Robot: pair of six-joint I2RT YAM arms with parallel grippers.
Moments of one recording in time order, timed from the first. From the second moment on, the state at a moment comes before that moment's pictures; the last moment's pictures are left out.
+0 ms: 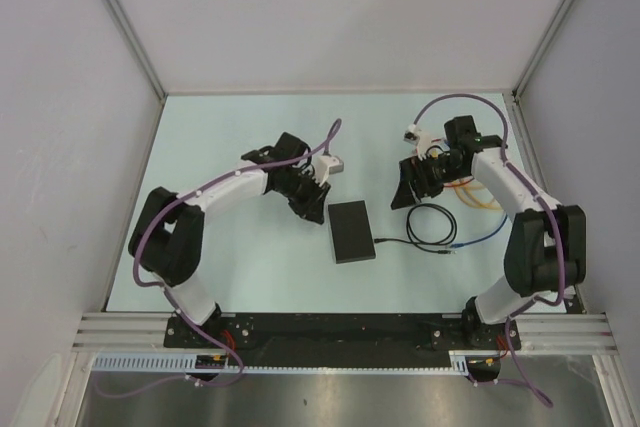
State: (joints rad) left arm -0.56 1.71 1.17 -0.61 0.58 0.27; right arm 0.14 1.56 1.20 -0.85 -0.80 -0.29
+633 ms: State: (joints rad) left arm -0.58 1.89 1.38 -0.62 0.66 0.13; right arm 0.21 1.82 1.23 -0.90 -0.79 -0.53
